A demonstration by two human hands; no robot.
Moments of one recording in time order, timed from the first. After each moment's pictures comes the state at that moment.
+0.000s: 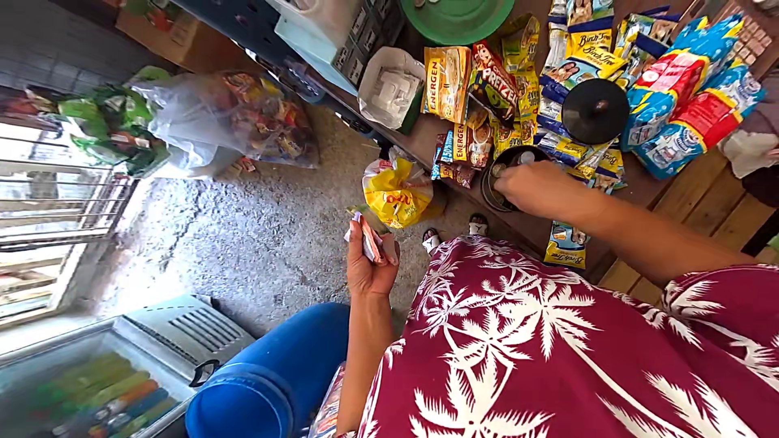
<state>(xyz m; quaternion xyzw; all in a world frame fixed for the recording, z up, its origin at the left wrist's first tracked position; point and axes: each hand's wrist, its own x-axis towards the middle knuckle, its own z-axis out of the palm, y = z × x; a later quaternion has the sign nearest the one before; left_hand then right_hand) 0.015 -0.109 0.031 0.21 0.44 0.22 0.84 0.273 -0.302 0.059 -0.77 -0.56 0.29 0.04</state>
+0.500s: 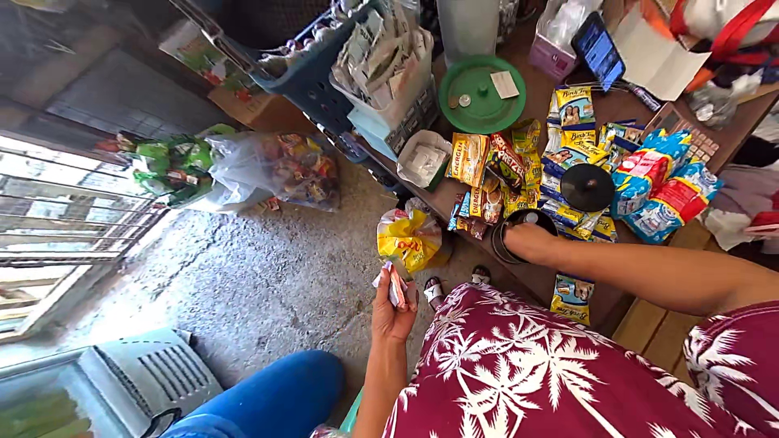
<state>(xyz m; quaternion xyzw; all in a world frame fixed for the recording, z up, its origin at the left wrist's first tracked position) 0.013 -0.121 0.030 0.14 0.48 0.23 0.84 0.269 -0.280 0.035 -0.75 -0.56 0.35 -0.09</state>
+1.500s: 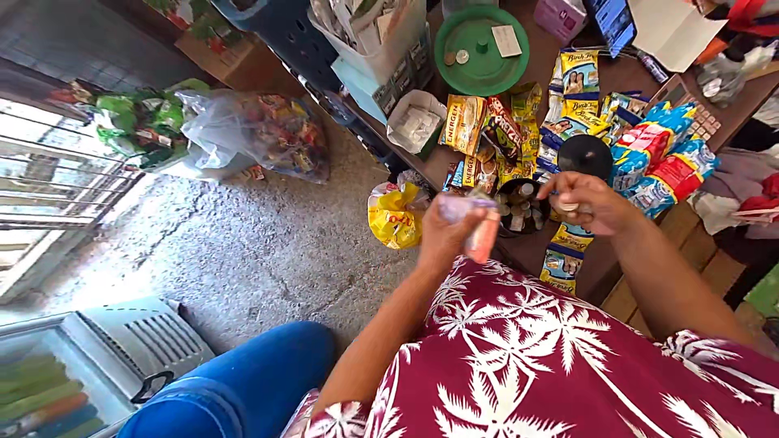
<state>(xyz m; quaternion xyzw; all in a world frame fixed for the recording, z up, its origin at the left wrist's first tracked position) 0.109 -0.170 0.080 0.53 0.31 0.14 0.78 0.310 -0.370 0.076 -0.59 -0.25 0.51 0.58</state>
